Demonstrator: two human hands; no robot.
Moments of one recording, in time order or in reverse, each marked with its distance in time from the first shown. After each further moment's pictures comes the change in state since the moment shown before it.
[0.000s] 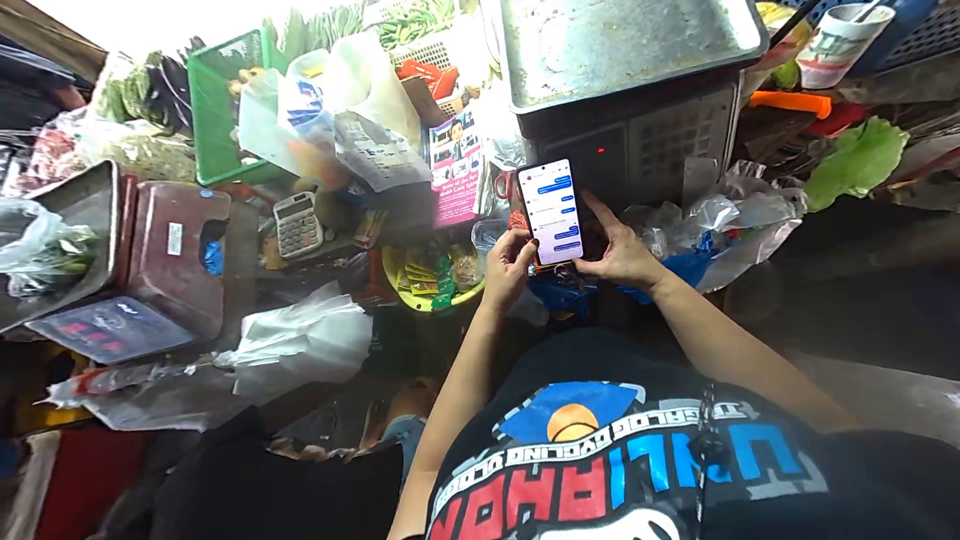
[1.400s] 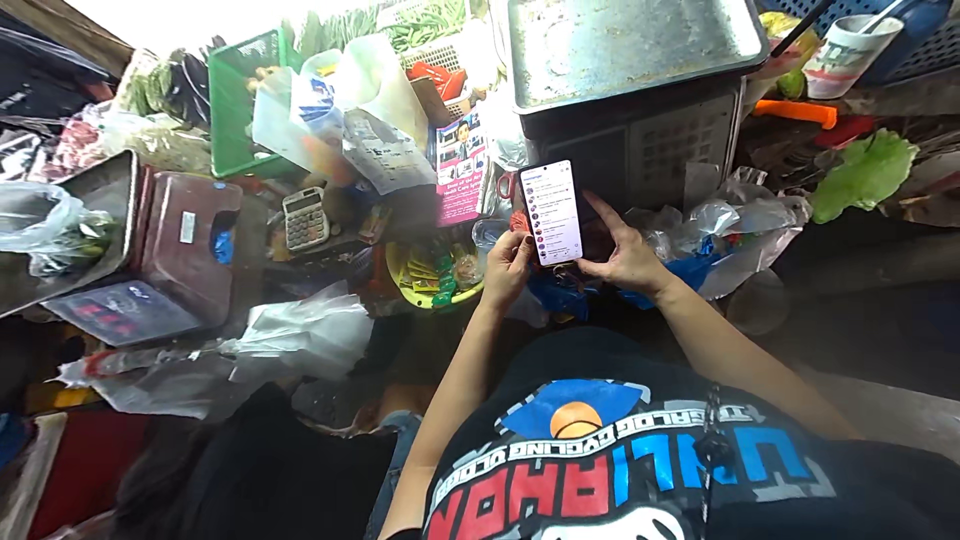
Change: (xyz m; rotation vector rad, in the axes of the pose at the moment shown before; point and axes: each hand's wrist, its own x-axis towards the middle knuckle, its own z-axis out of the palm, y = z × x) left_hand -0.002 -0.002 0.003 0.063 0.051 0.024; right_hand -0.006 -0.002 -0.007 -0.063 0.009 -0.078
